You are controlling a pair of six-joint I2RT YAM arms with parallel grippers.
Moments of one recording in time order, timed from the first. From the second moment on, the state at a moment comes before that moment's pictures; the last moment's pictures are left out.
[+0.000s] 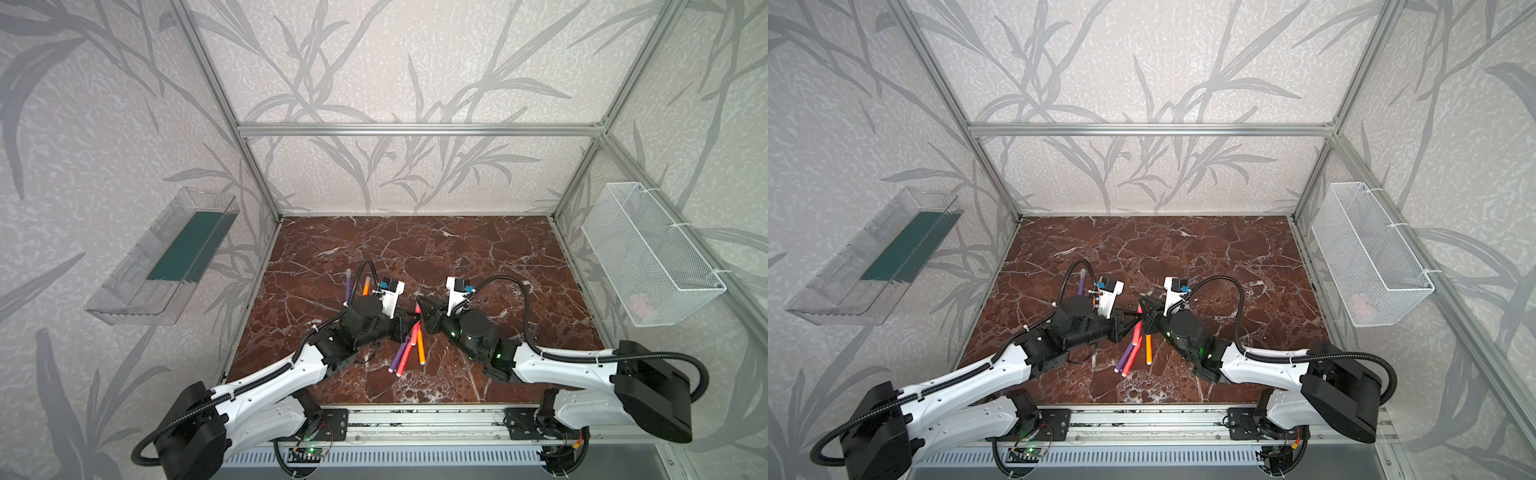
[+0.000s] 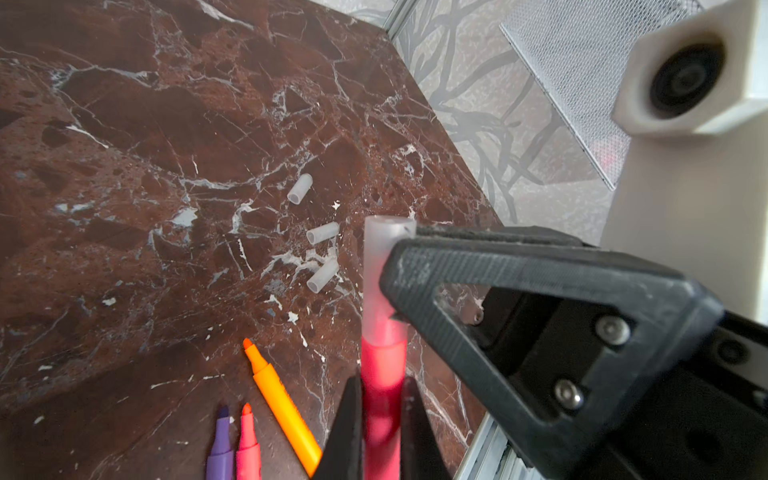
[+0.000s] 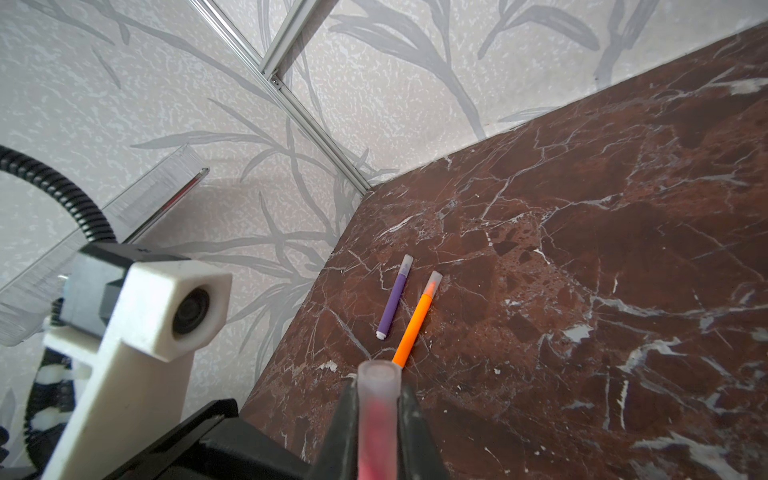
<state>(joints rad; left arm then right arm) -0.78 1.05 0.56 0.05 0.15 -0.61 1.06 1.31 0.50 0.67 0.34 0.76</state>
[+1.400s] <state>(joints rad) -0.59 1.53 0.86 -0.30 -0.30 -0.46 1.14 1.16 0.46 0.26 0.59 0.73</state>
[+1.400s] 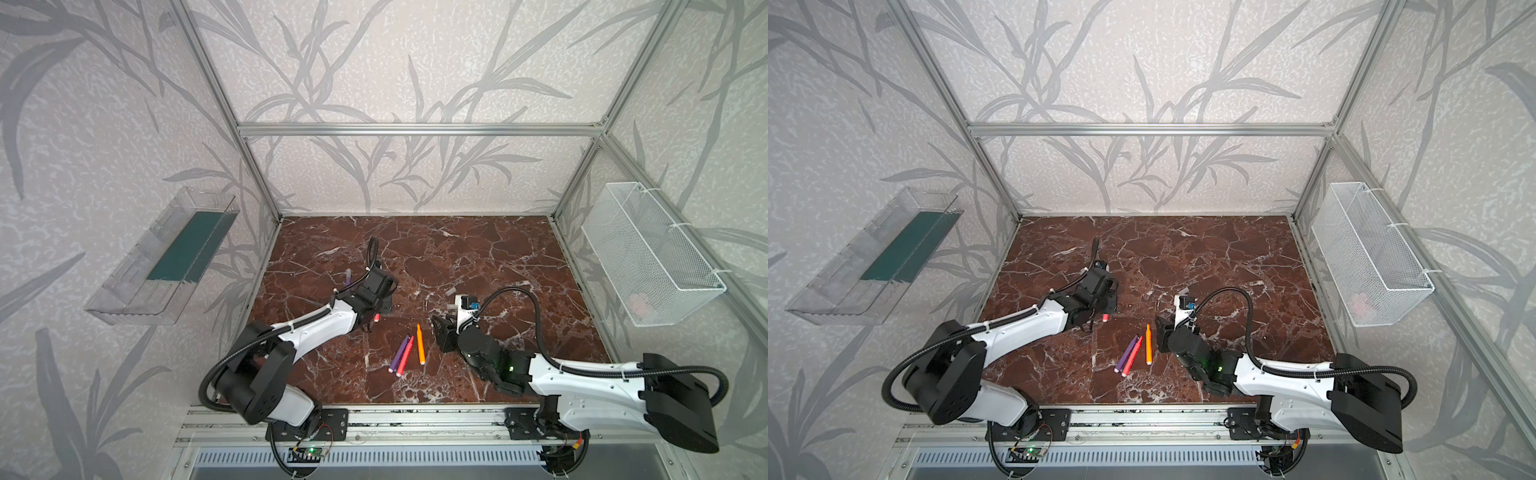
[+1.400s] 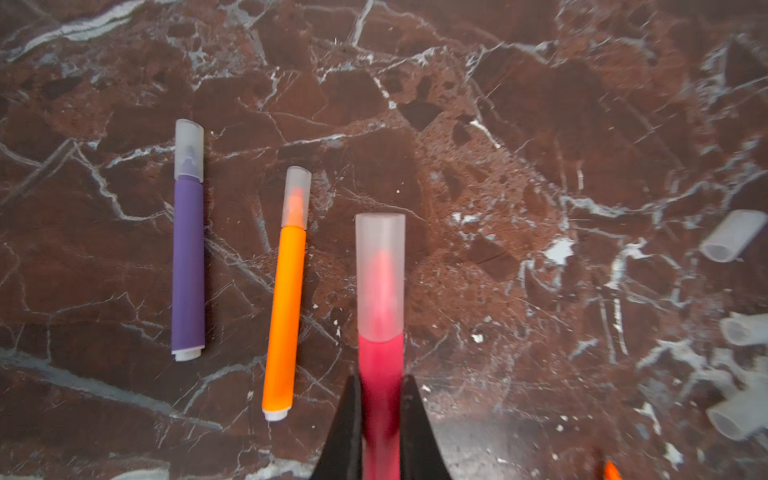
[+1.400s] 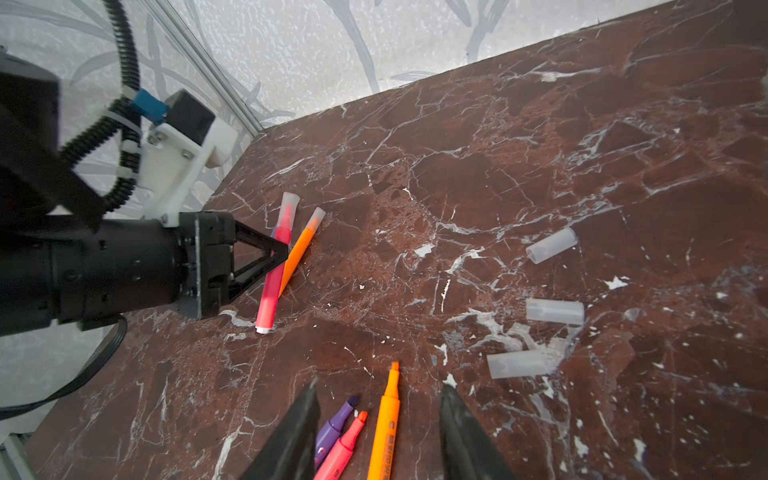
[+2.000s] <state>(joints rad) -0.55 1.79 1.01 -0.38 -0.26 -0.44 1.12 1.20 0.48 0.23 0.59 0.73</state>
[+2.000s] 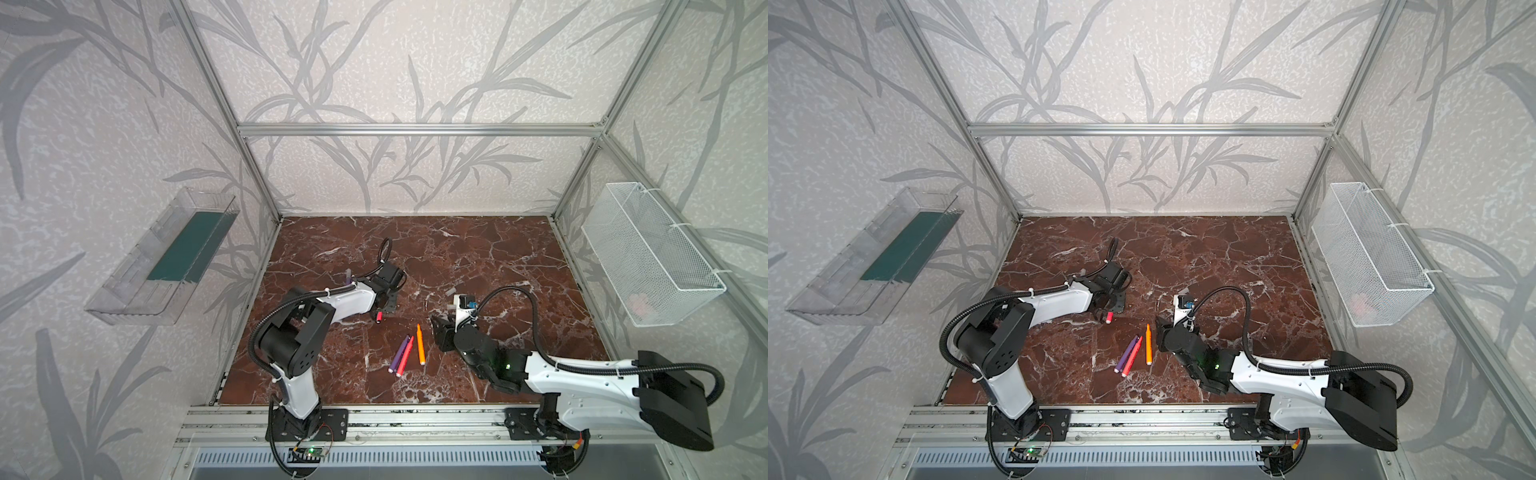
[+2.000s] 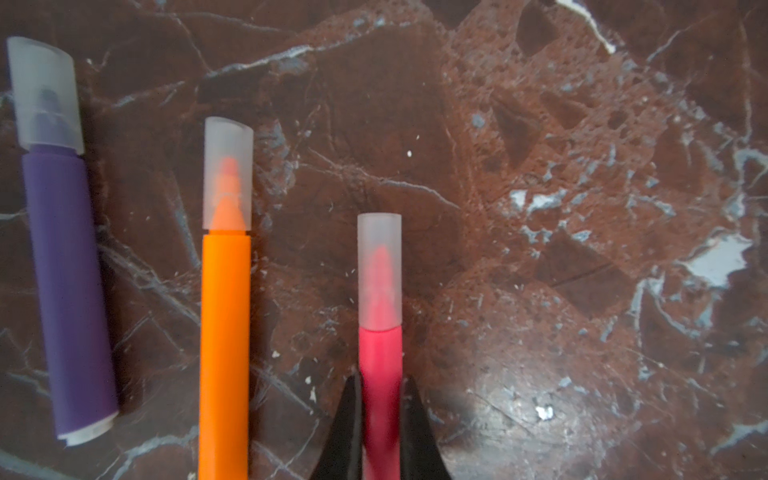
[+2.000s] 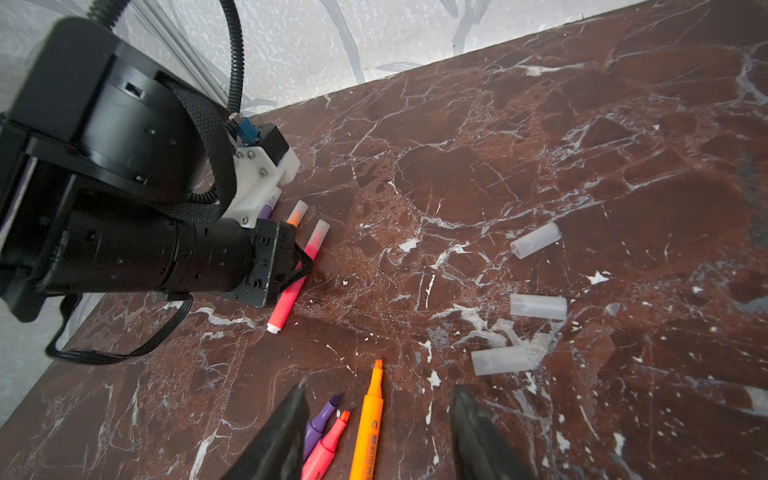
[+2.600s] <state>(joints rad) -0.54 1.41 0.90 -0.35 -0.13 -0.40 1.07 1.18 0.48 0.22 0.60 0.73</state>
